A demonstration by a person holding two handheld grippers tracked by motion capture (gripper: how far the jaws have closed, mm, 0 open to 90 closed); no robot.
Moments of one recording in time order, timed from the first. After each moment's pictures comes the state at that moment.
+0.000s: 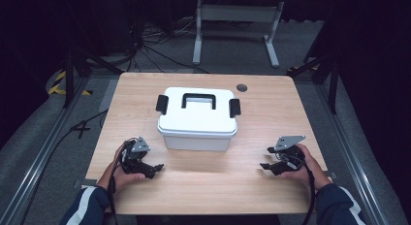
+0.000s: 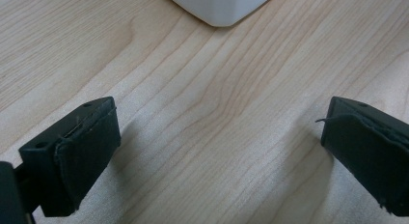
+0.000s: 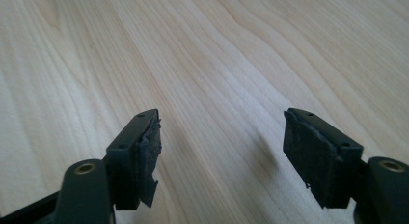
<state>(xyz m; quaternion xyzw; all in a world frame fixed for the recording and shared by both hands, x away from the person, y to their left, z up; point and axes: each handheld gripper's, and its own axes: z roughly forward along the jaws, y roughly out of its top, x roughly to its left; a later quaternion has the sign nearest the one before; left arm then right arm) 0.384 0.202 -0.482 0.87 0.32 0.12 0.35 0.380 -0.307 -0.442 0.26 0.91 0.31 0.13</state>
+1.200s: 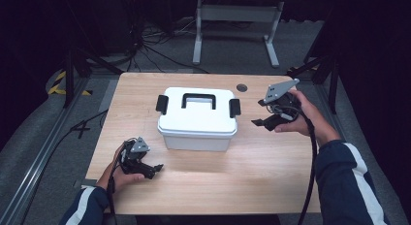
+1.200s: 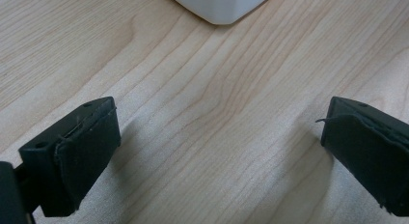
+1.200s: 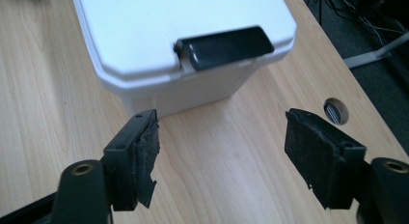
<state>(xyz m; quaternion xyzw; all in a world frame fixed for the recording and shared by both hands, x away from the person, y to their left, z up) 0.384 0.203 -0.482 0.87 0.32 0.12 0.35 0.438 -0.244 -0.283 0.16 0.93 0.28 0.19</state>
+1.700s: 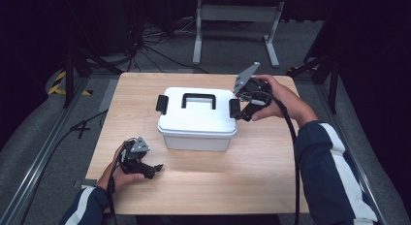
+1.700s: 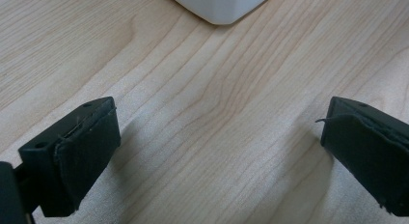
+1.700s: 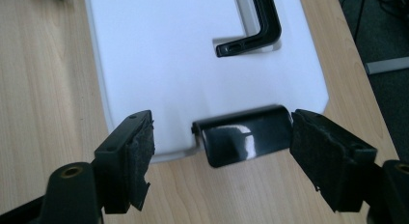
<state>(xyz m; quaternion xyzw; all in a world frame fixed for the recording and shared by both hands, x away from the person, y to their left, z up) 0.385 0.204 -0.481 0.87 0.32 0.12 0.35 0.470 -0.165 -0.261 0.10 0.96 0.21 0.14</state>
